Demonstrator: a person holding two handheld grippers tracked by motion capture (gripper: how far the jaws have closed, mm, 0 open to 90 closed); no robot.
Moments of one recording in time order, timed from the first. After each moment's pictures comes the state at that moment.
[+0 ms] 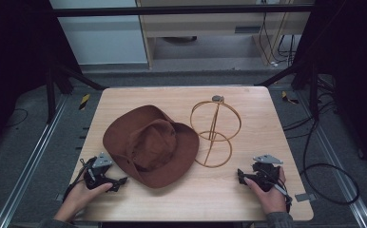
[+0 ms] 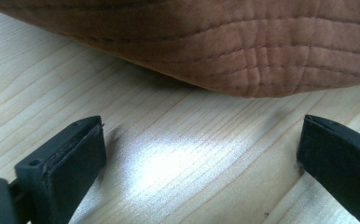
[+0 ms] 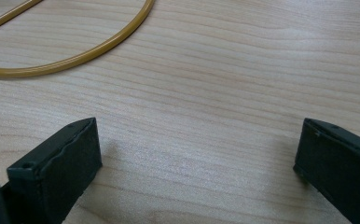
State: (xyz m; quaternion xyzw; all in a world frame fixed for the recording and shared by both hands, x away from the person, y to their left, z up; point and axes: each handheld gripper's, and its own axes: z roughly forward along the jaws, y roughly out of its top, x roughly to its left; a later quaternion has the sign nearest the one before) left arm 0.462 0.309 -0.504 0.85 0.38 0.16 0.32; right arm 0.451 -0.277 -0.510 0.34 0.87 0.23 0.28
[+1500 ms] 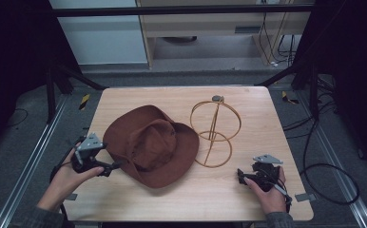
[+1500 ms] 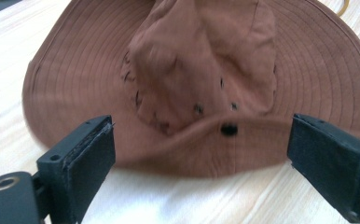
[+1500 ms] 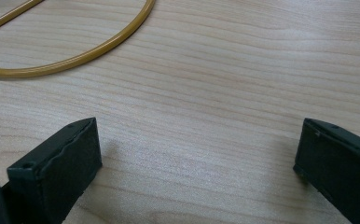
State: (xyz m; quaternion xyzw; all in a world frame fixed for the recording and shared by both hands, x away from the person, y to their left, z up) left arm 0.478 0.295 -0.395 0.87 0.31 0.17 0.35; right arm 0.452 -0.277 -0.510 0.34 0.87 0.23 0.28
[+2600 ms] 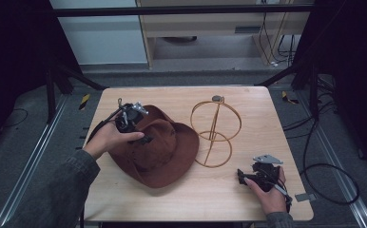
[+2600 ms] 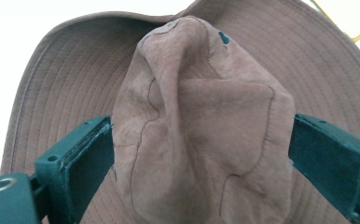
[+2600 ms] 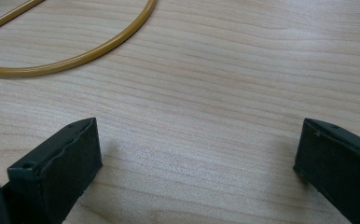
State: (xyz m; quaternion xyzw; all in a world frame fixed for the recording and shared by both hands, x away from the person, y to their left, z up) left arm 0.576 0.195 -0.370 0.92 0.28 0.12 0.23; right arm 0.452 -0.277 -0.510 0.34 0.87 0.23 0.28
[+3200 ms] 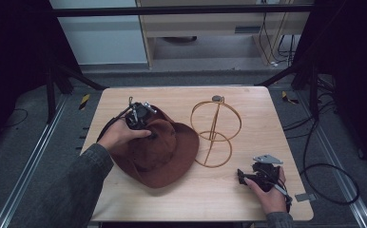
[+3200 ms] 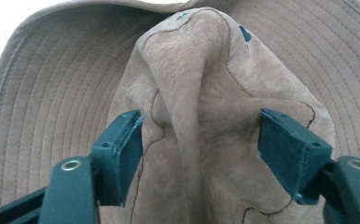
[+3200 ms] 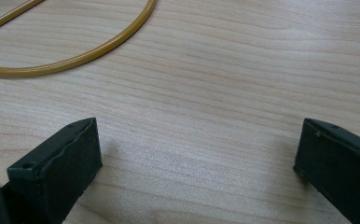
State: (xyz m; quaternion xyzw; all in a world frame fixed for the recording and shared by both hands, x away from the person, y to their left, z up) left arm 0.599 0.178 -0.389 0.93 0.29 0.10 0.20; right arm 0.452 -0.277 -0.510 0.34 0.87 0.23 0.28
